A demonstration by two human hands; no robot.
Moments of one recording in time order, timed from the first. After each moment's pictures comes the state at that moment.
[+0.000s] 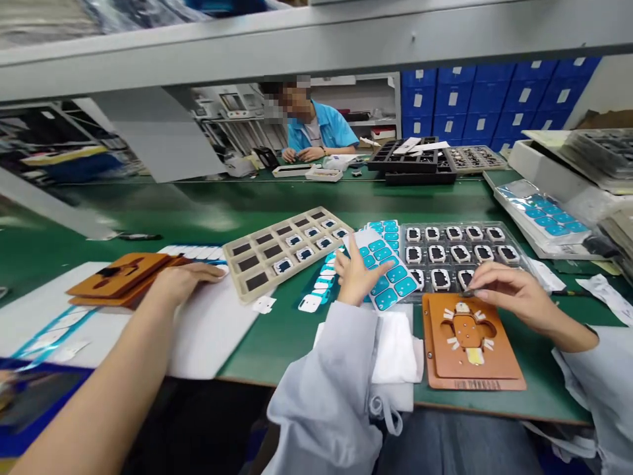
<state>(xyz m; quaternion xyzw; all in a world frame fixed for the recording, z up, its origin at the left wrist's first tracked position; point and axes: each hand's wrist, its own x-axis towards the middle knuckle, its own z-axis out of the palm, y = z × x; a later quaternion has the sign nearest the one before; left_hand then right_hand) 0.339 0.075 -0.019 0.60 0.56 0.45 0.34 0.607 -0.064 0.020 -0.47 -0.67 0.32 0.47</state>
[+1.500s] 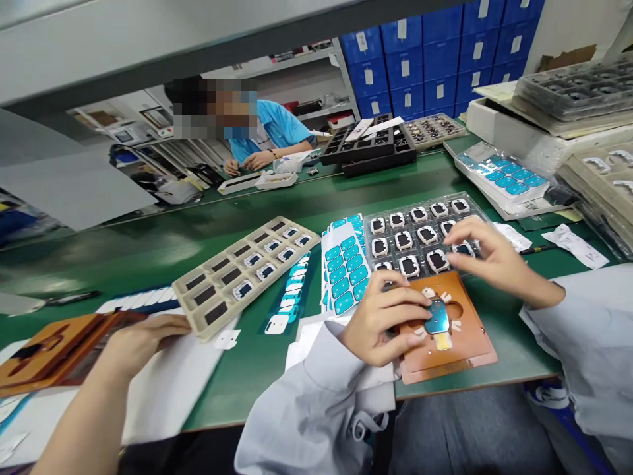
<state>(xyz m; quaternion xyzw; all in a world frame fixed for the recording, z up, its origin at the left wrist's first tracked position) 0.375 0.005 0.008 0.92 -0.03 0.34 0.18 0.621 -0.062 0.014 -0.48 -0.69 0.13 0.53</state>
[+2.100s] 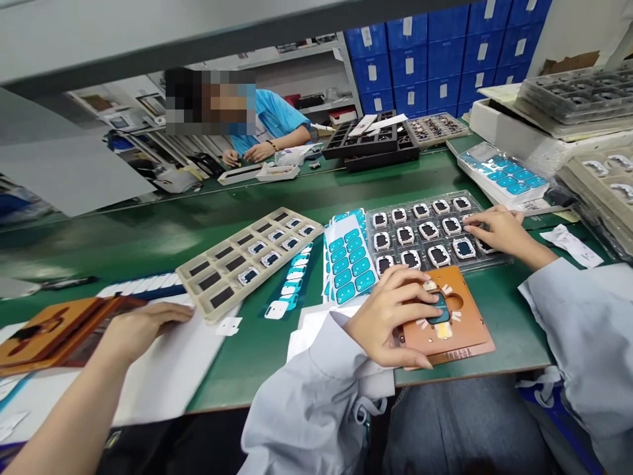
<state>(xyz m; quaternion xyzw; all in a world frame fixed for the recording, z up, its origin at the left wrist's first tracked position) 0.378 0.003 0.004 0.93 -0.08 0.30 0.20 0.704 -0.022 -0.022 -0.74 -0.62 0.00 0.25</state>
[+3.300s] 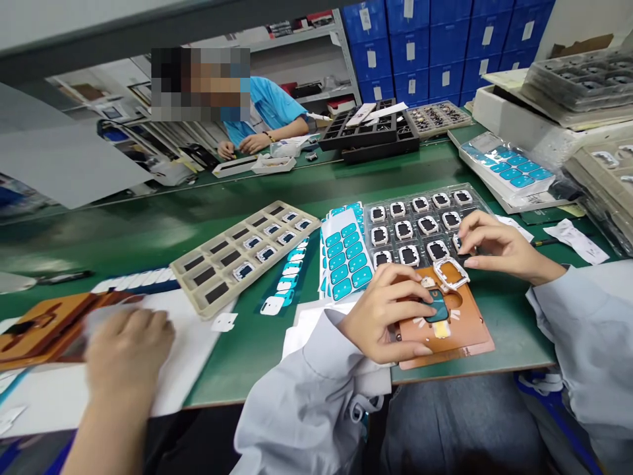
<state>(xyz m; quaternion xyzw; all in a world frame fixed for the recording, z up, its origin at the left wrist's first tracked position) 0.376 0.002 0.005 0.92 -0.07 0.31 0.22 0.651 -0.064 0.013 -0.41 -0.72 0.28 0.49</state>
